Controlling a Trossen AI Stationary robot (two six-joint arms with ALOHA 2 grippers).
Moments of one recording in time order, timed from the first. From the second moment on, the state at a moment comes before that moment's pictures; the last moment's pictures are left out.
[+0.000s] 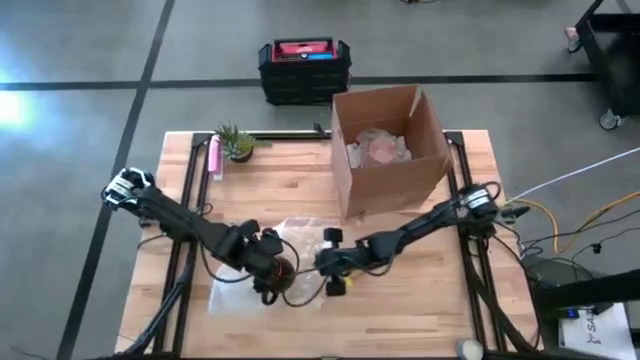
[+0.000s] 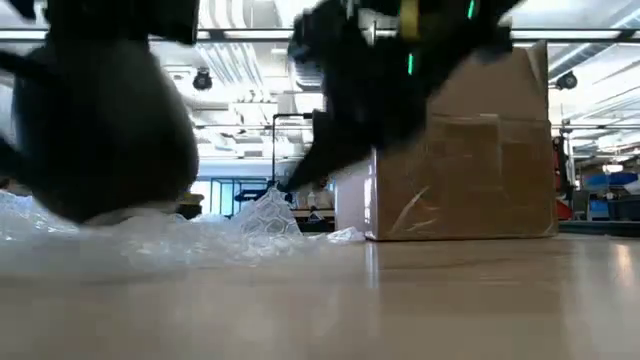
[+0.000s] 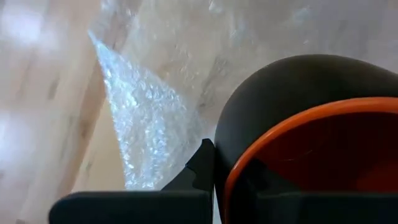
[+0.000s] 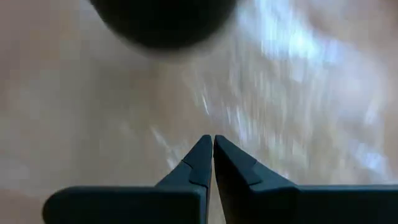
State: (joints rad) left arm -0.47 1.50 1.08 -0.91 -0.27 -0.85; right arm 0.29 2.08 1.20 -0.02 0.22 0.12
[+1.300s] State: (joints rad) left arm -0.46 1.33 1.04 -0.57 -0.32 -0.73; right arm 0.41 2.02 1.17 -0.49 0.23 0.23
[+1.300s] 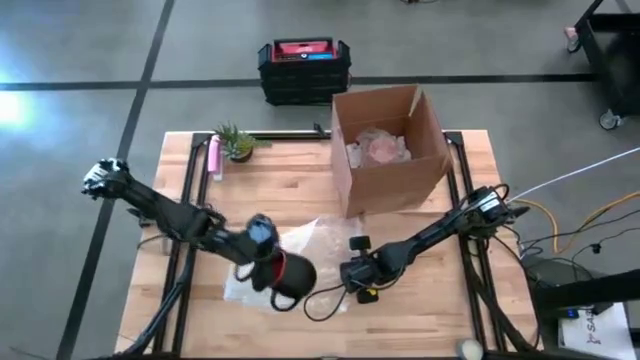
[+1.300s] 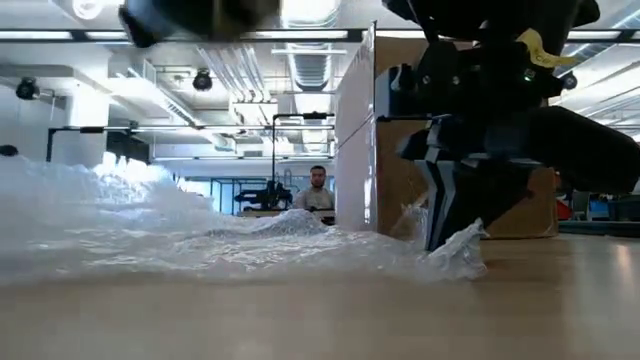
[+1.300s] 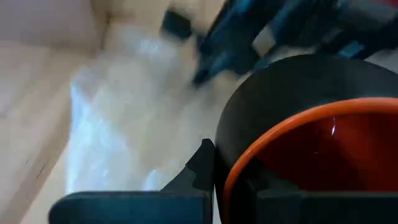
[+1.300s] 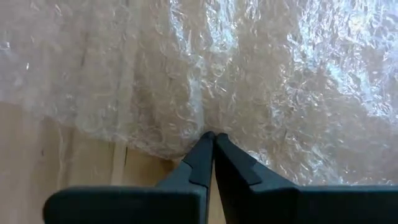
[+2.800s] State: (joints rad) left arm -0.35 1.44 1.06 -0.60 -0.36 -0.69; right arm 0.42 2.02 1.17 -0.46 0.22 0.19
